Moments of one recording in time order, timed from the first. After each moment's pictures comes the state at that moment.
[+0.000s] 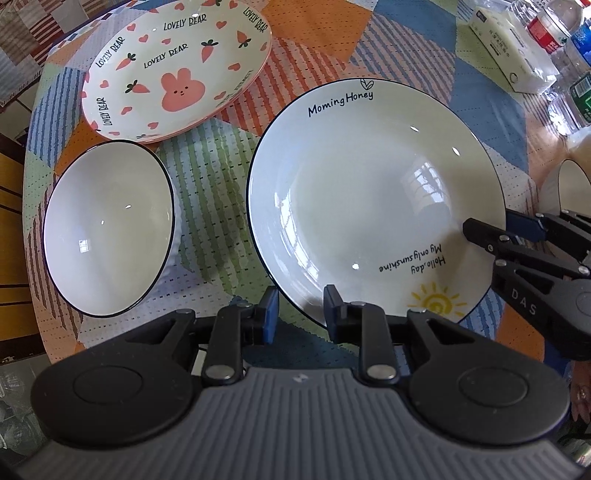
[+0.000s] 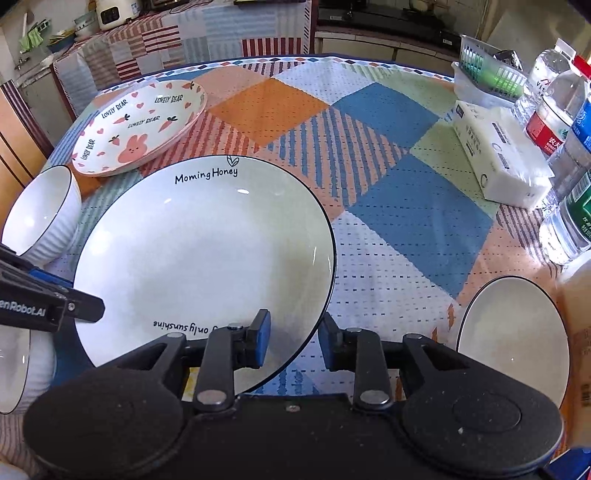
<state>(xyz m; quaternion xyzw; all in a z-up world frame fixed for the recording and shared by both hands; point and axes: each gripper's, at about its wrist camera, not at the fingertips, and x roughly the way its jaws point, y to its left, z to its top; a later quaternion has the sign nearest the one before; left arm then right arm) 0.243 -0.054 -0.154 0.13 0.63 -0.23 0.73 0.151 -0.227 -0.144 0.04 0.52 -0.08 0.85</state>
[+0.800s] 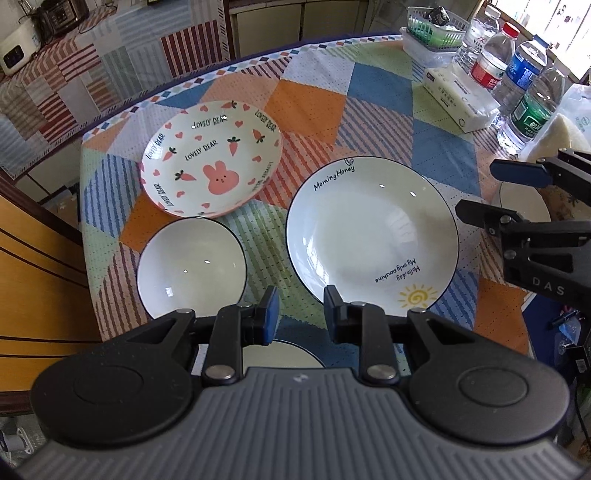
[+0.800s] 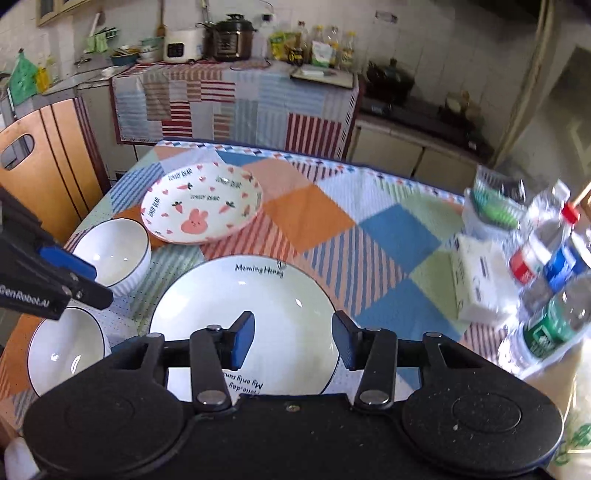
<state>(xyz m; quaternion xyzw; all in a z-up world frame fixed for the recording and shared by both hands) 0.221 -0.001 -0.052 0.16 0.52 -0.29 0.79 0.134 -0.186 -0.033 -0.06 0.42 -0.02 0.90</state>
